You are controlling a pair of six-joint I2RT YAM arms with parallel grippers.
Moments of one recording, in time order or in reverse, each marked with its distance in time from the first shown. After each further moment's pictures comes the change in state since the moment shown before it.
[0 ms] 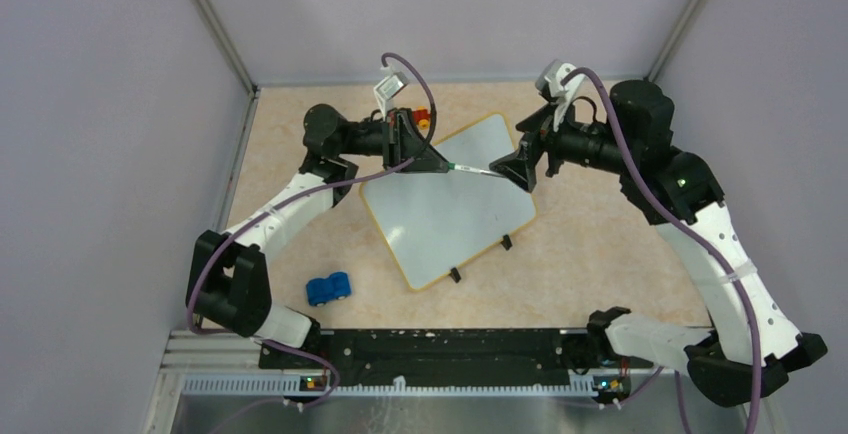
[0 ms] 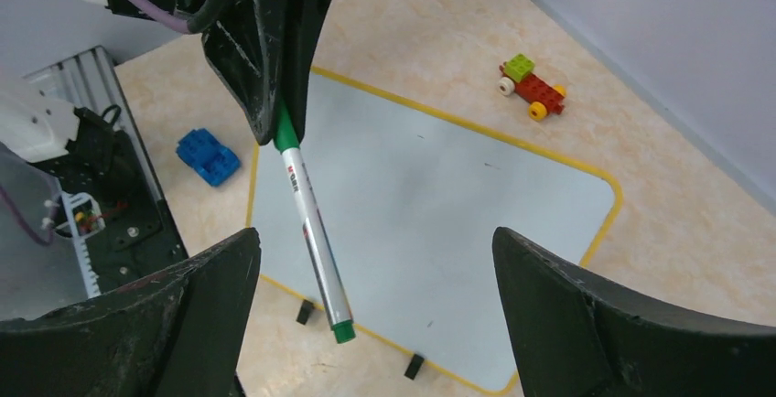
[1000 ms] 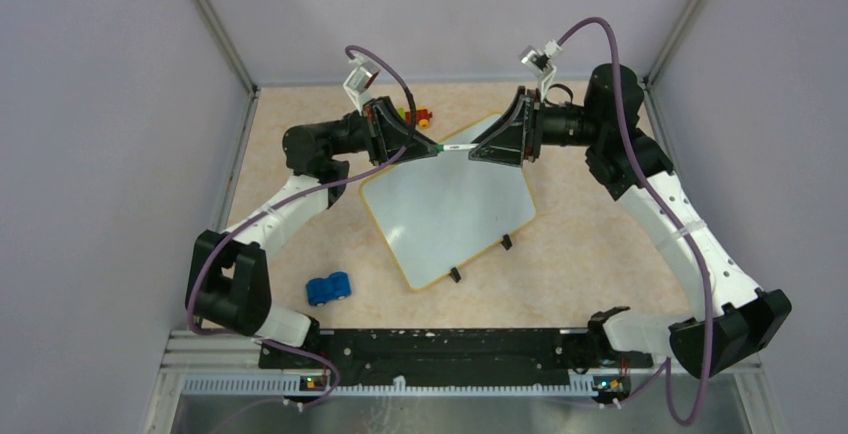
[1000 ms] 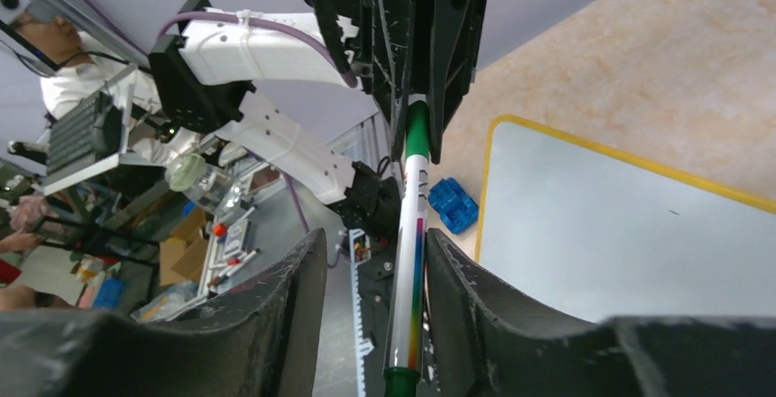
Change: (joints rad) left arm 0.068 -0.001 -0.056 0.505 -0.114 -0.301; right arm -0.082 0.137 -0.158 0.531 -0.583 0.675
